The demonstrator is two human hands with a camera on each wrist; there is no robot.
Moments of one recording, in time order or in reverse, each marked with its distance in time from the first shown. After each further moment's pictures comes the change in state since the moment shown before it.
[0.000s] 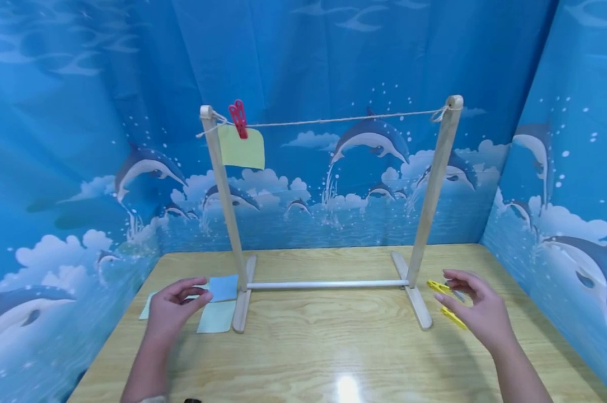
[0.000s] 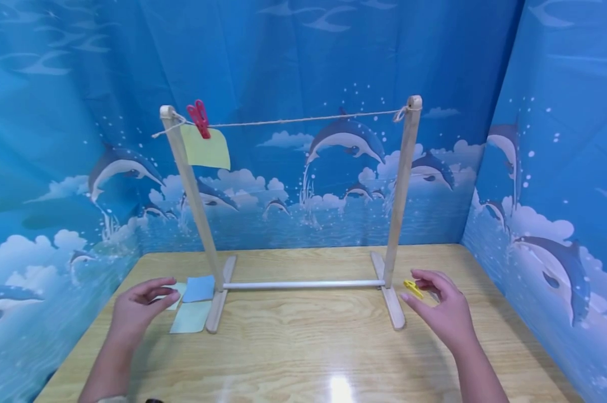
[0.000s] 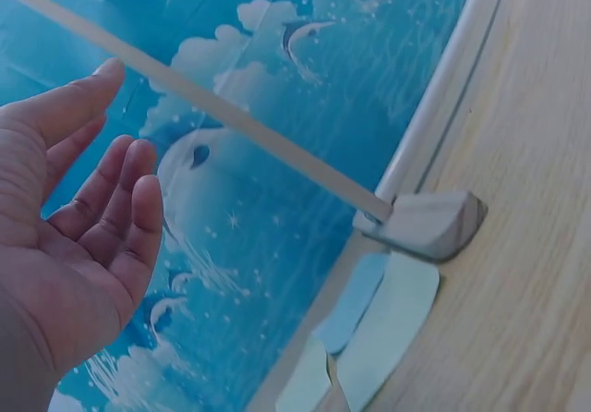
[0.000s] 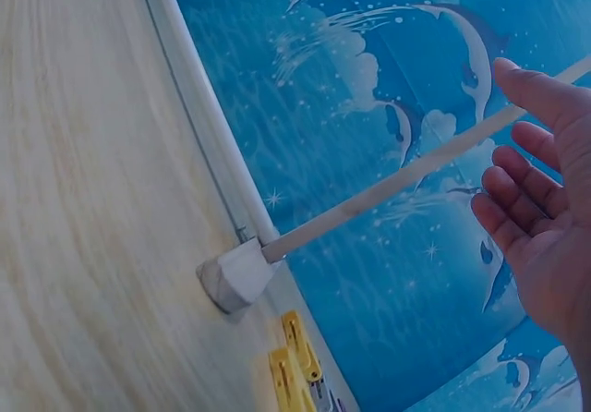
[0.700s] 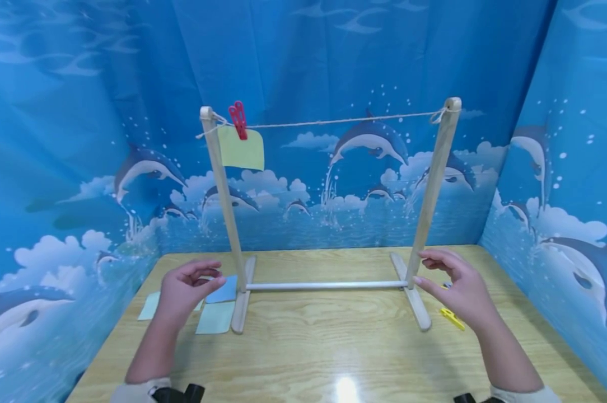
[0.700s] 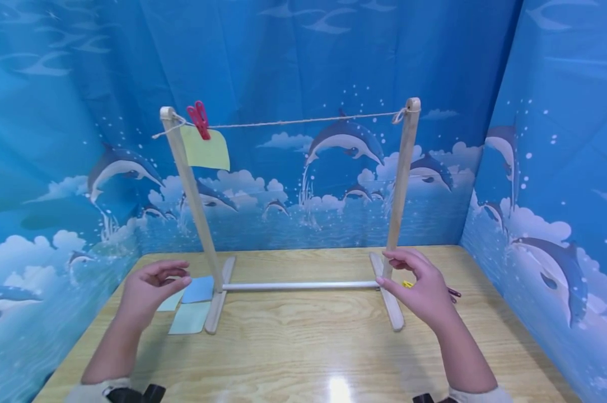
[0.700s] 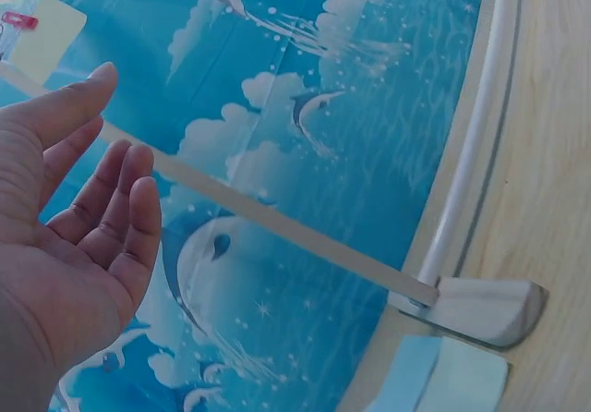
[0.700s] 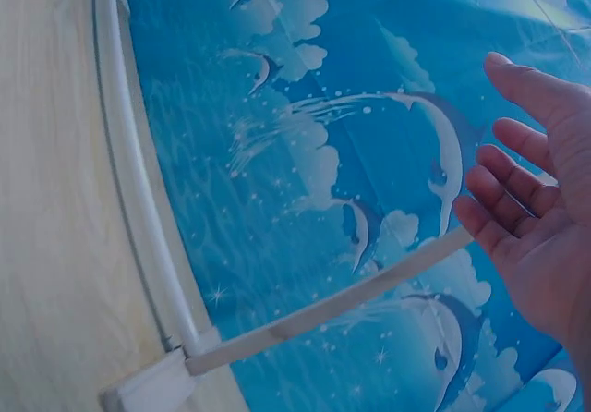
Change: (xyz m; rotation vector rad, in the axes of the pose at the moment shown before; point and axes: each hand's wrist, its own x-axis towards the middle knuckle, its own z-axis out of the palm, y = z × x) left_hand 0.013 0.044 0.024 0.182 -0.102 -0.011; right_hand 0.034 -0.052 0.010 -0.029 -0.123 -0.143
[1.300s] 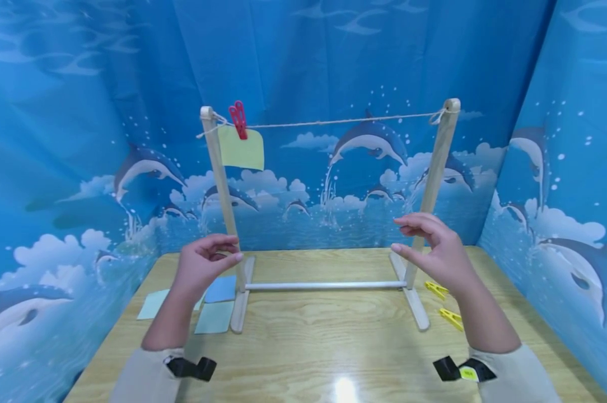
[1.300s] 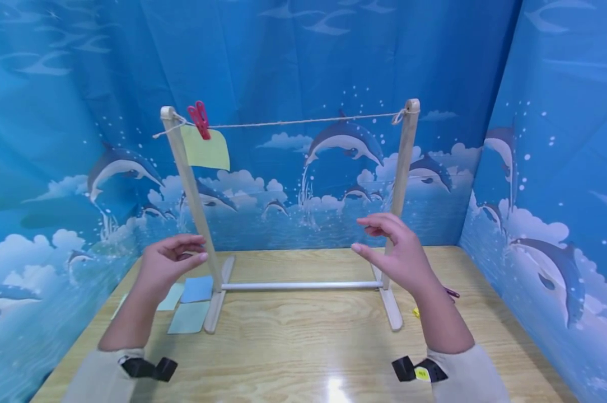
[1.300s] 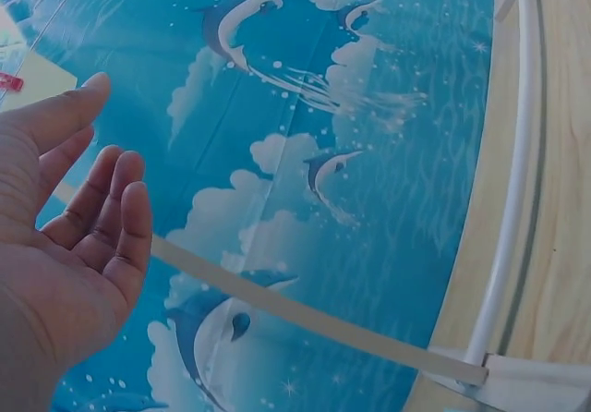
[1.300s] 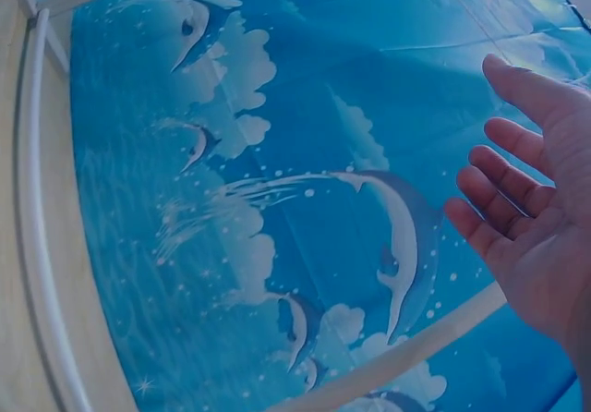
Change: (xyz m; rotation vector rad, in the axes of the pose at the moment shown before) left_hand 0.028 0.036 0.021 -0.045 -0.063 0.155; right_hand 0.056 -0.042 0.003 0.097 -0.018 -0.194
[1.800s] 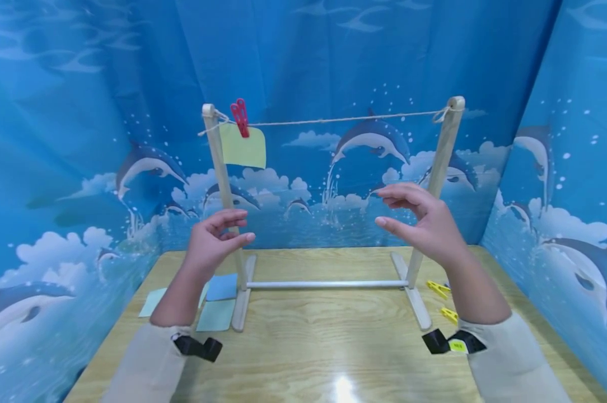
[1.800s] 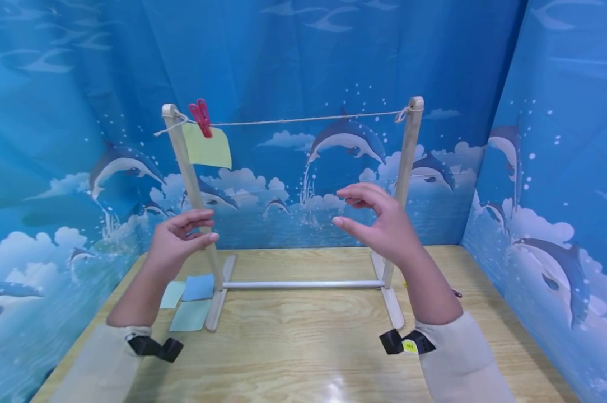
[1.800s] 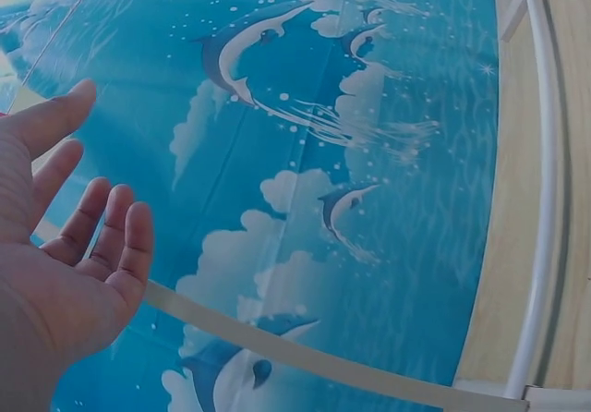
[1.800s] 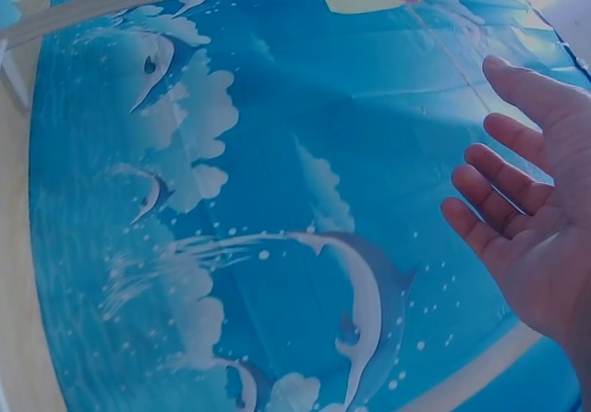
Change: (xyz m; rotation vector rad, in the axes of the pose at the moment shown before) left_hand 0.026 0.022 0.008 -0.070 -0.036 0.030; right_hand 0.048 -0.028 0.004 0.056 -0.047 -0.113
